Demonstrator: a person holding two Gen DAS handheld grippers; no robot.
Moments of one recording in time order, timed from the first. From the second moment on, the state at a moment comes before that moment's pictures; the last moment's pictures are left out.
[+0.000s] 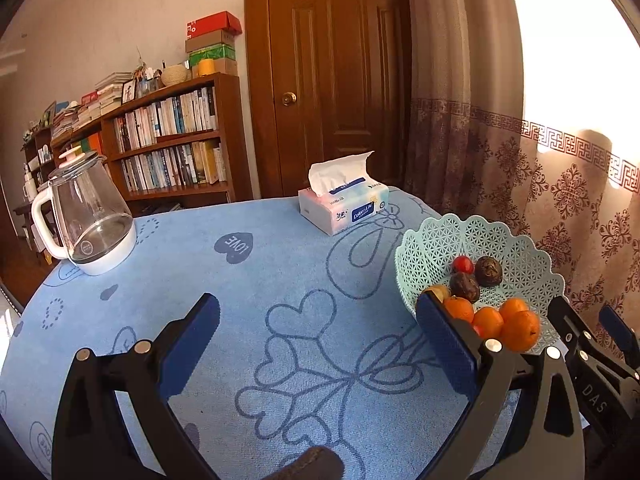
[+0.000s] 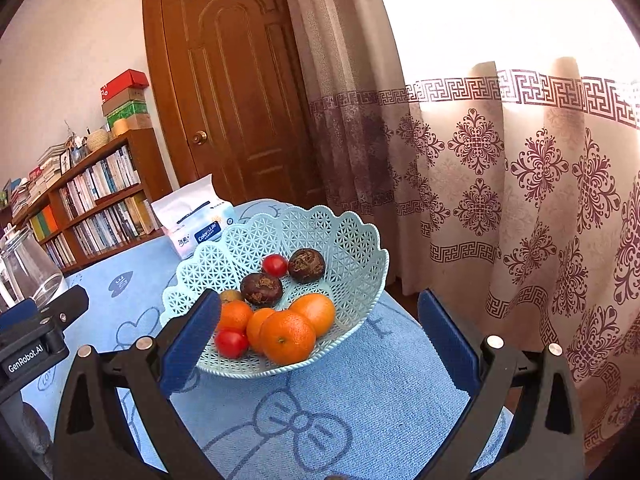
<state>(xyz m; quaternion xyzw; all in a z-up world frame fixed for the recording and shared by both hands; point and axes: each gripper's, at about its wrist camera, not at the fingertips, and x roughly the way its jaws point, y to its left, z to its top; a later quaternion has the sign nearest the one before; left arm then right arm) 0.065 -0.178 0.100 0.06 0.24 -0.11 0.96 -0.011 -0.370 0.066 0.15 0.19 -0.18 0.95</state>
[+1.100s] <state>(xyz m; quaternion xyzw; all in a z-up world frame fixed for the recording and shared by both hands) 0.056 -0.192 0.098 0.11 0.22 -0.08 0.97 0.003 -0.347 0.058 0.09 0.23 -0.16 0.96</state>
